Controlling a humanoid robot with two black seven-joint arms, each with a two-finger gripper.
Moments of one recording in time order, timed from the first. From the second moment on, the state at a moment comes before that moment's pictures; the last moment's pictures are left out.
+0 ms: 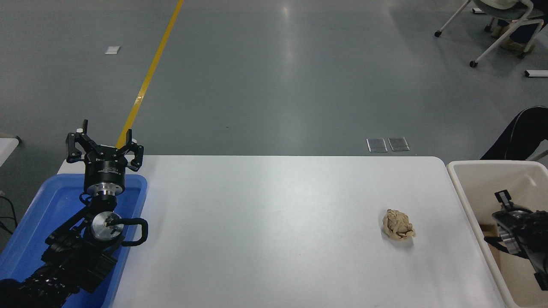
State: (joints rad) left arm -0.61 0.17 -1.00 -0.41 -0.12 -0.53 -0.60; right arm 0.83 -0.46 -0.35 0.39 0.01 -0.21 -0.17
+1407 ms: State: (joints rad) left arm -0.61 0.17 -1.00 -0.41 -0.12 -0.53 -0.59; right arm 1.98 -0.65 -1.19 1.46 0.01 0.19 -0.16
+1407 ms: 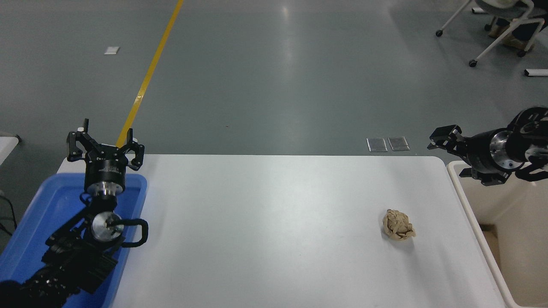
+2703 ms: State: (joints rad) left arm -0.61 0.17 -1.00 -0.41 -0.12 -0.53 -0.59; right arm 2.22 -0.62 -1.27 1.57 -0.01 0.51 -0.17
